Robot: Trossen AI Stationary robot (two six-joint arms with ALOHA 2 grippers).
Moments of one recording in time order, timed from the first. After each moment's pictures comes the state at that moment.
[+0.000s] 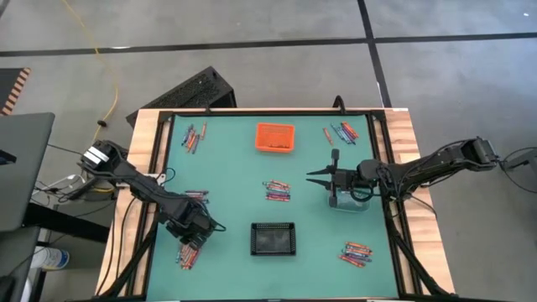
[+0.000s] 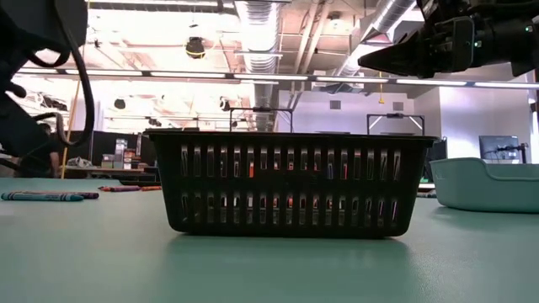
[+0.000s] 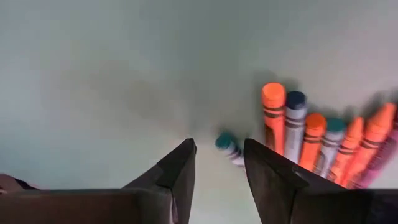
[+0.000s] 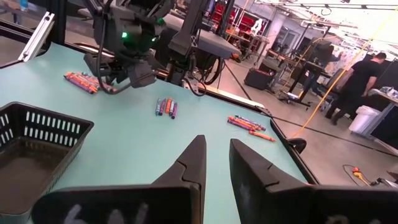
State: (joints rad) left arm -0.50 1.51 0.66 -0.72 0.47 -1.48; right arm 0.11 0.99 0.29 0.64 0.21 -0.34
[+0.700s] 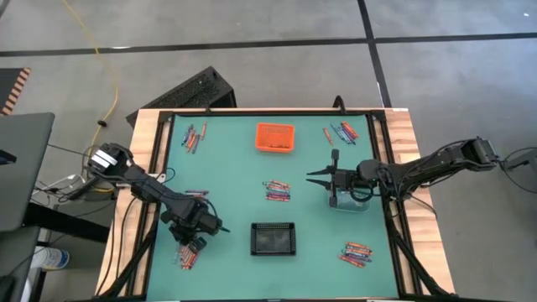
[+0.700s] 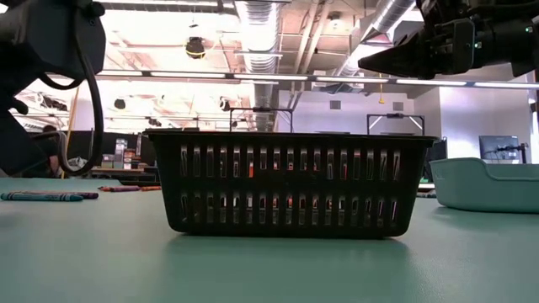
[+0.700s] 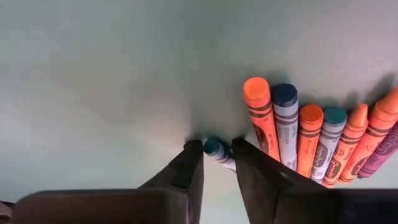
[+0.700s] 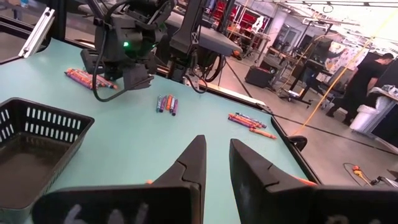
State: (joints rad) left arm -0.47 1.60 0.67 -0.67 0.55 -1.32; right arm 0.11 0.99 0.29 0.63 0.21 -0.34
